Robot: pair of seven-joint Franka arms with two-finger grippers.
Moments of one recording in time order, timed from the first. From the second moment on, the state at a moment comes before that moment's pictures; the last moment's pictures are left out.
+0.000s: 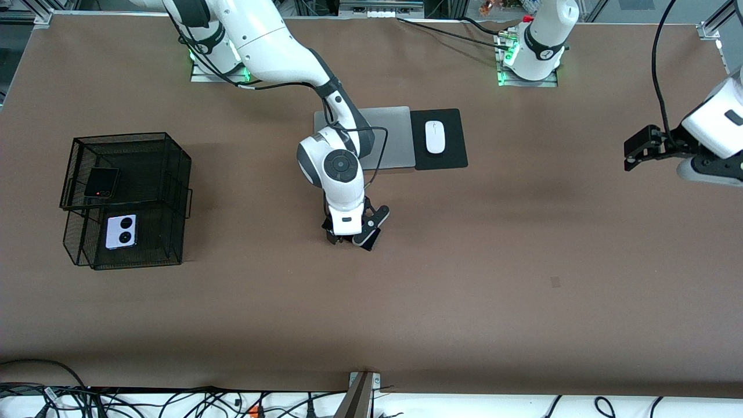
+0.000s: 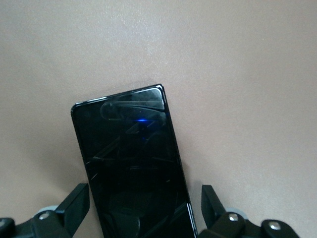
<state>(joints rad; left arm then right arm) -0.07 0.13 0.00 -1.40 0.05 1.55 0.08 0.87 0.92 -0.24 -1.36 0.13 2.36 -0.25</state>
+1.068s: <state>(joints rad) -0.06 0.06 -0.05 -1.43 0.01 1.50 -0.01 0.87 0.94 -0.24 -1.37 0.13 2.41 -0.25</state>
